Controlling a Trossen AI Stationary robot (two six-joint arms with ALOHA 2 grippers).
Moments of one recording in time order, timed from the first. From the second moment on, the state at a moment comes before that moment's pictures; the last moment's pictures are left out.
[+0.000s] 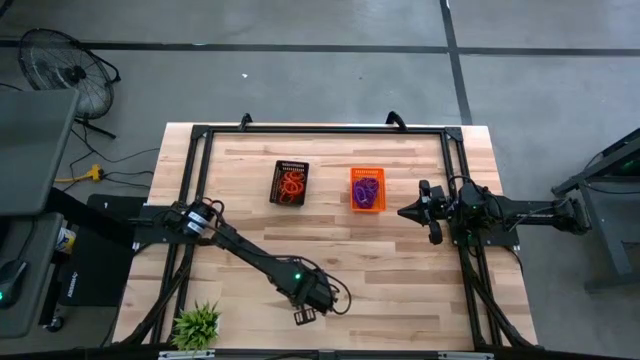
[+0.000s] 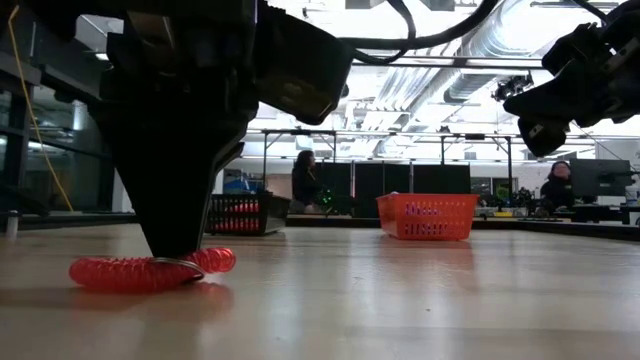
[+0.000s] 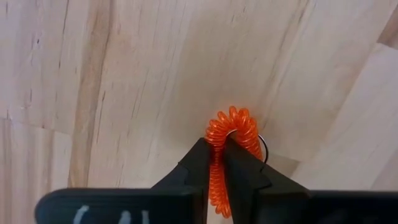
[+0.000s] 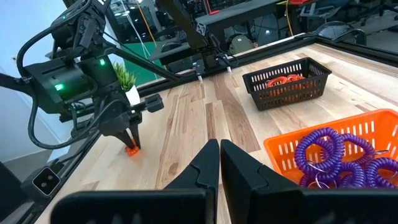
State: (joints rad) left arm -0.48 2.19 1.69 -0.95 -0.01 -0.77; right arm -0.07 0.15 0.01 0.04 -0.11 0.31
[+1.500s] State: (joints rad) left arm 0.08 1.82 1.69 -1.21 -0.02 -0.85; right arm -0.07 0.15 0.01 0.04 -0.11 0.31
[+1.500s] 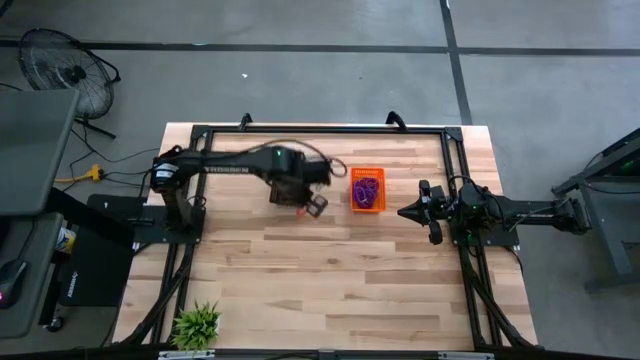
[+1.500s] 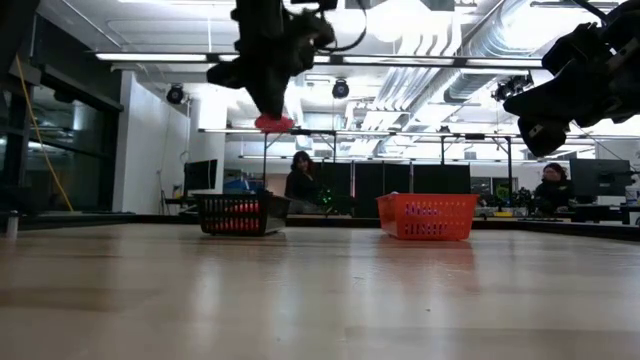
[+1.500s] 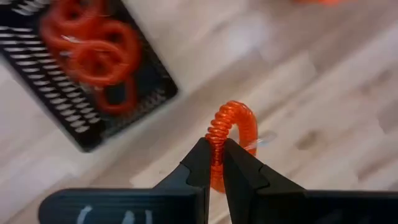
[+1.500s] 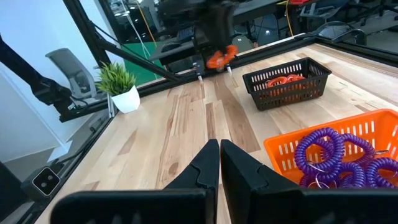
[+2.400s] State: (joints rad) left arm 0.44 1.80 1.61 -1.25 -0.06 -0.85; right arm -0.07 0.15 0.01 0.04 -0.11 0.31
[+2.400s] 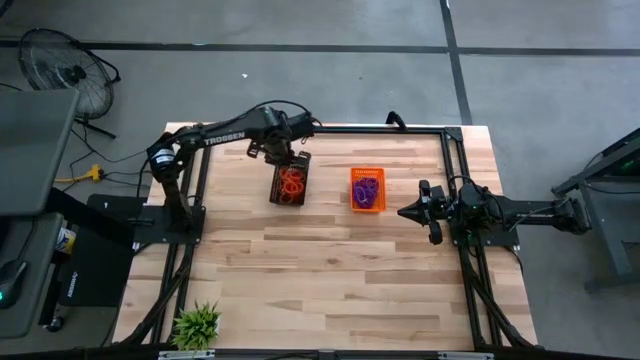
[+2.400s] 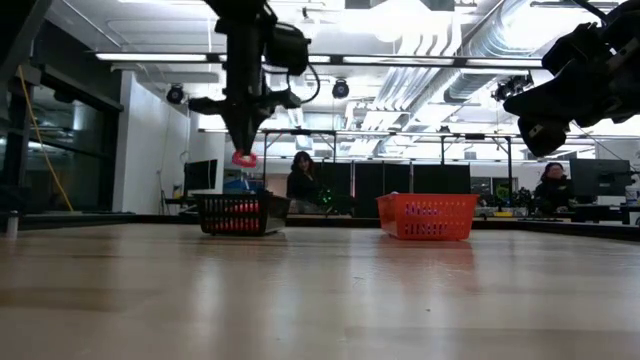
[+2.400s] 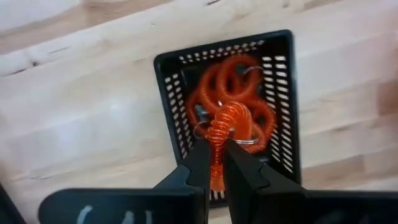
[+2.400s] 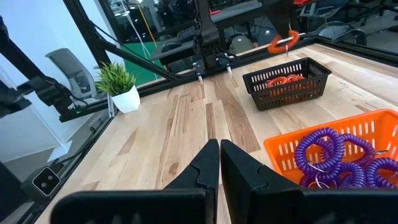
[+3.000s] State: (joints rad) left arm 0.41 1.85 1.50 -1.11 -0.01 -0.90; right arm -0.07 0.15 0.01 0.04 -0.11 0.31
